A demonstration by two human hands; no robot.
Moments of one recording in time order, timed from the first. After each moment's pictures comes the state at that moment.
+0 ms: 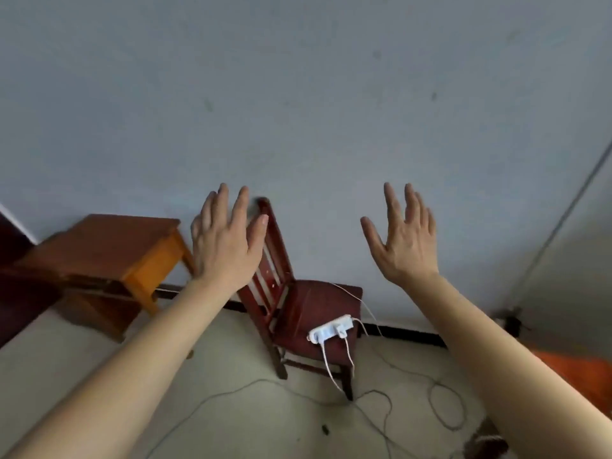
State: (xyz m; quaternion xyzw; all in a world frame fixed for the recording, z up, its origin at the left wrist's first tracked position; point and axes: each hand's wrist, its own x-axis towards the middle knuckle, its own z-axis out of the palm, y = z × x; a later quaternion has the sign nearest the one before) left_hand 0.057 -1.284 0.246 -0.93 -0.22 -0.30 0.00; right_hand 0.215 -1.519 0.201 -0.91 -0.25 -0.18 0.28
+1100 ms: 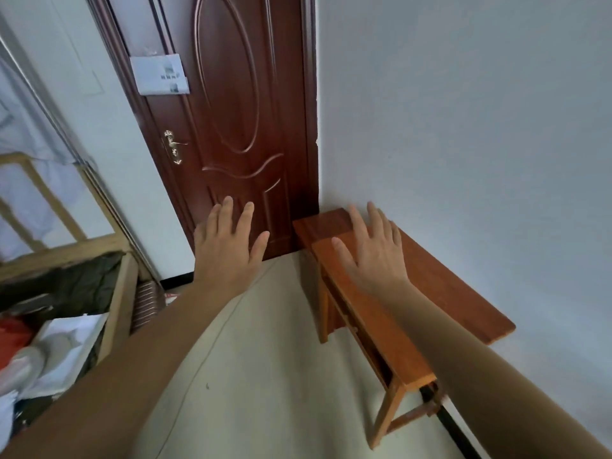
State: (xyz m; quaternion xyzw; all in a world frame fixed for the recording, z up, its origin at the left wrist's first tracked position) left_hand -0.275 -0.501 0.210 -0.73 -0.62 -0.23 0.14; right_hand -0.013 -0.499 0.175 -0.67 -0.70 -0.04 0.24
